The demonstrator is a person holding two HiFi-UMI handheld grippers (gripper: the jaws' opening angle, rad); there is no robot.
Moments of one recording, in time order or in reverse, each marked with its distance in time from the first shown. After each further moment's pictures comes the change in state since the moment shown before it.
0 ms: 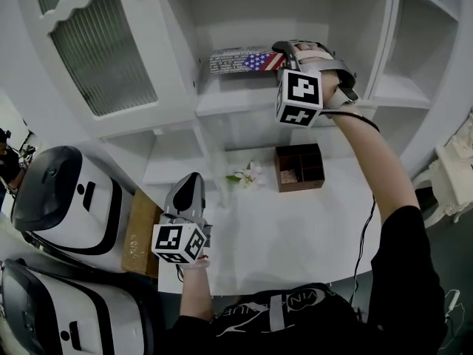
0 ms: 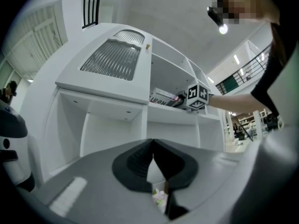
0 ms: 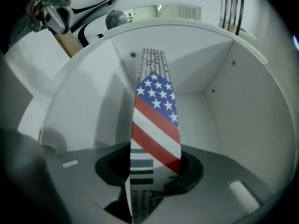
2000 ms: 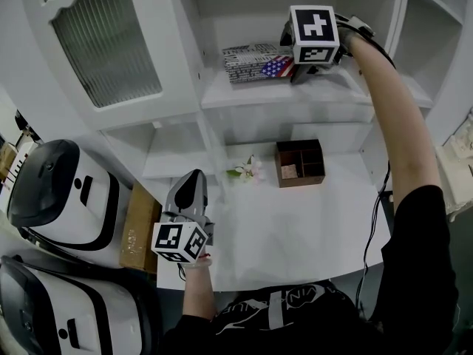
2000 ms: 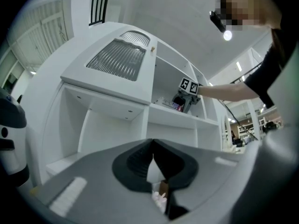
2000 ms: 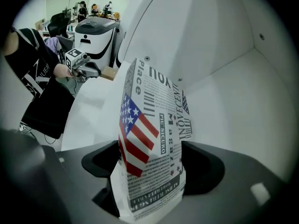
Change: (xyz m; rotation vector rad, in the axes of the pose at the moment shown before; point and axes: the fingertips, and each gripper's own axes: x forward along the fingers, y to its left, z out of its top) left arm -0.007 0.001 -0.003 -0.064 -0.021 -0.017; right arm -0.015 0.035 -0.010 0.058 -0.017 0.893
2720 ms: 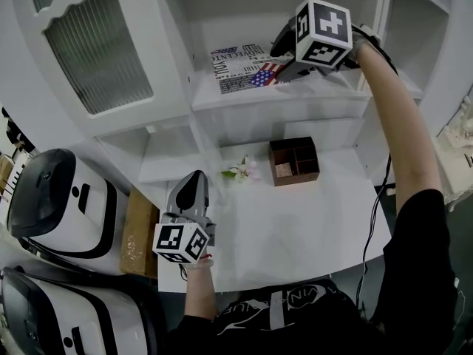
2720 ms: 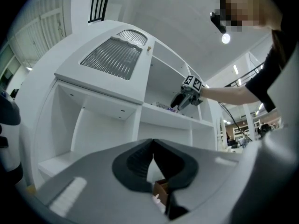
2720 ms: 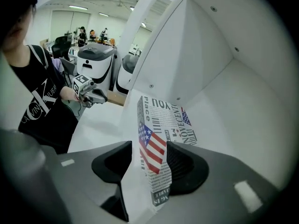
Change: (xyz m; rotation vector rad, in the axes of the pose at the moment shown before) left arm 0.004 -0.018 0.001 -0.015 -0.001 -0.053; right arm -0.037 0.027 0.020 0.117 -0.264 0.009
